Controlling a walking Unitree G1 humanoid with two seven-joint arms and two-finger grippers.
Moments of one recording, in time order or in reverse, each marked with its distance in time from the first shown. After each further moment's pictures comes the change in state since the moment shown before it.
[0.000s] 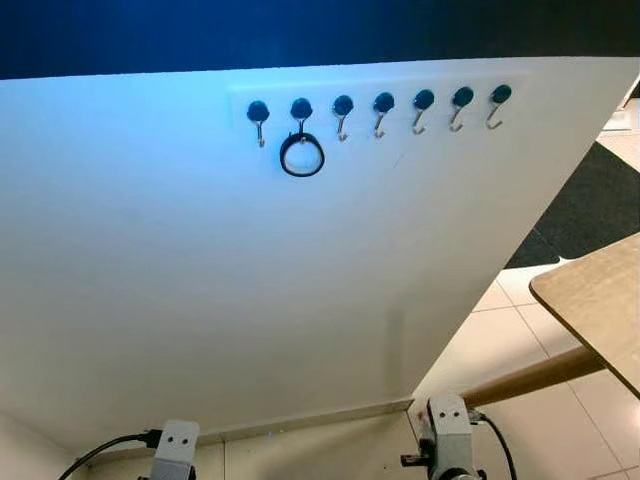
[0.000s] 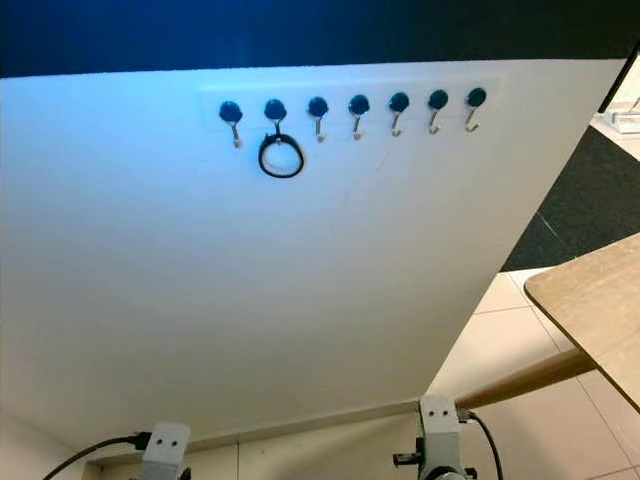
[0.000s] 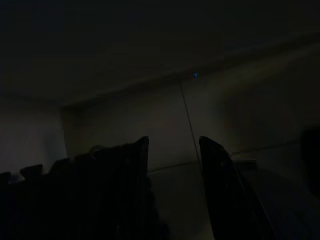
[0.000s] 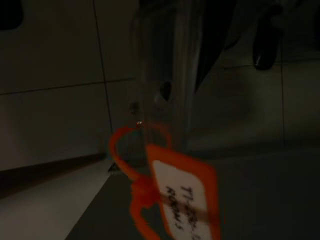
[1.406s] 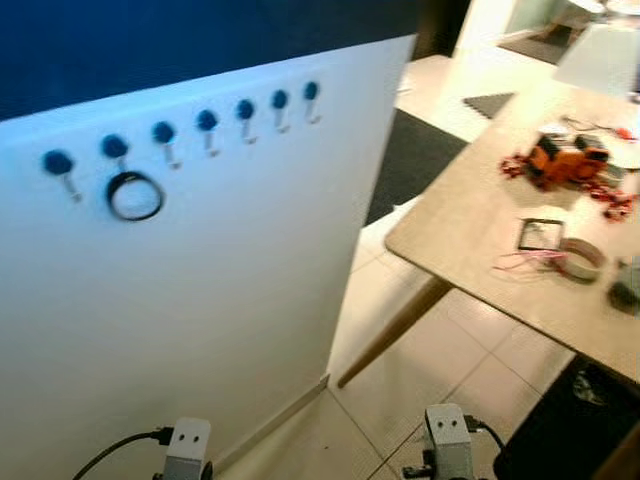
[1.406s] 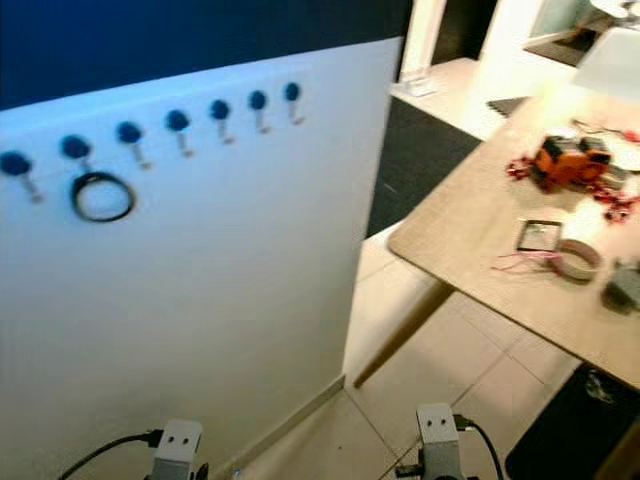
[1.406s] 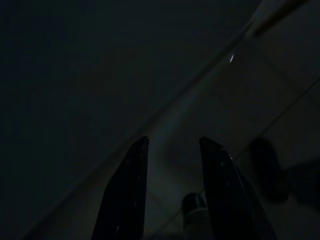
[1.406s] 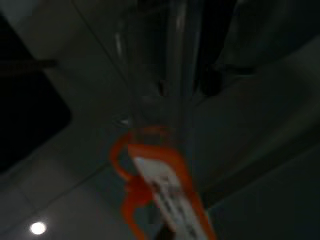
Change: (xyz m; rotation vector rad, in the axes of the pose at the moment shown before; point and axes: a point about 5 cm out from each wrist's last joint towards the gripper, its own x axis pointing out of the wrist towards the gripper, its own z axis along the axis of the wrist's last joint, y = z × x) left arm 0.004 -0.012 0.011 -0.063 -0.064 -0.071; right arm -0.003 -0.007 -0.006 -0.049 0.021 -0.037
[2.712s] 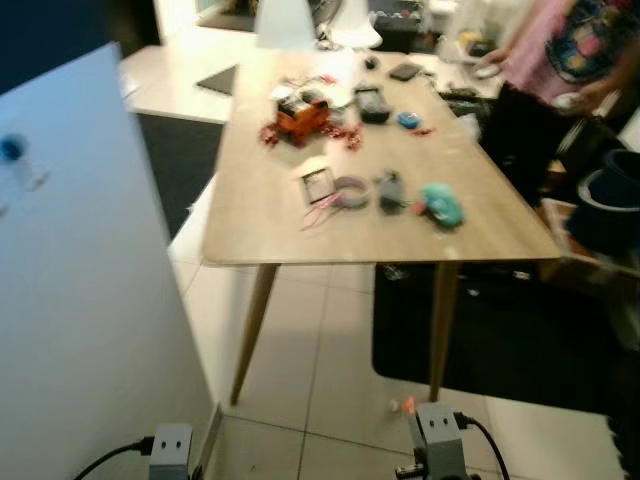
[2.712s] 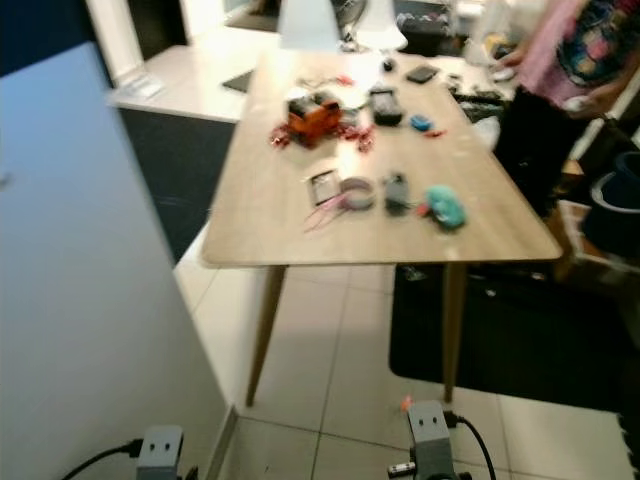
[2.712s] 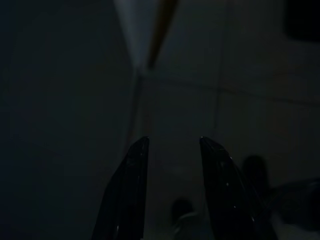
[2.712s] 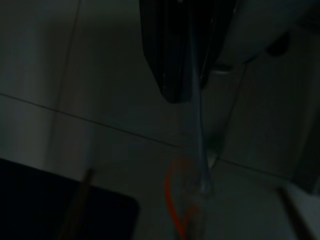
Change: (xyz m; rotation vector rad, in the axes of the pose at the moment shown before) left arm -0.003 0.008 -0.004 -0.123 -0.011 0.021; right arm 0.000 0.010 0.000 -0.030 0.001 0.056
